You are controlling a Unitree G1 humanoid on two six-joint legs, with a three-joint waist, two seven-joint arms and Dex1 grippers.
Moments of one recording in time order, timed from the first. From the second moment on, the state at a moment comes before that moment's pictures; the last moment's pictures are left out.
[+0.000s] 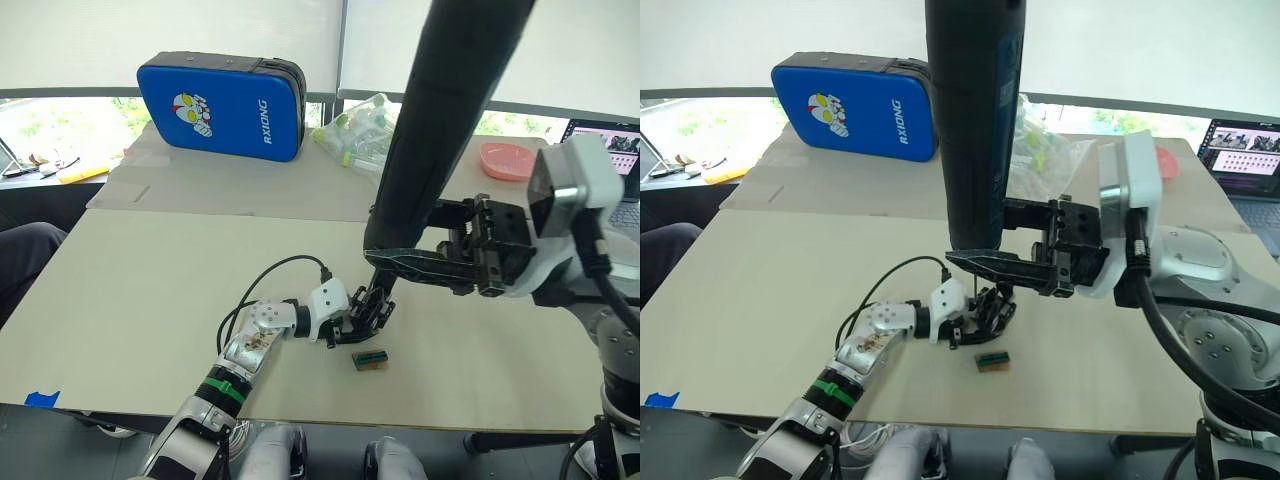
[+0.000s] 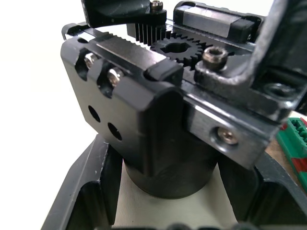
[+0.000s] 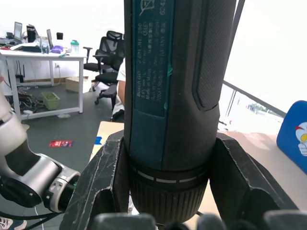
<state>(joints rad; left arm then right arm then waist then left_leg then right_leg) -0.48 0.19 -0.36 0.31 -0.05 0.05 -0.96 -0.54 -0.79 -0.09 -0.59 1.06 0.58 0.79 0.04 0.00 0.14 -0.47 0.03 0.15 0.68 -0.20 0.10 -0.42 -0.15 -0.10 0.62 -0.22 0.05</state>
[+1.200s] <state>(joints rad) -0.47 0.20 -0.36 0.29 -0.05 0.06 -0.96 -0.53 -0.66 0.03 -0.54 0.77 0.58 0.85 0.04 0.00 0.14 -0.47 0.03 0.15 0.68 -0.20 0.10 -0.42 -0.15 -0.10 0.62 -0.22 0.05</state>
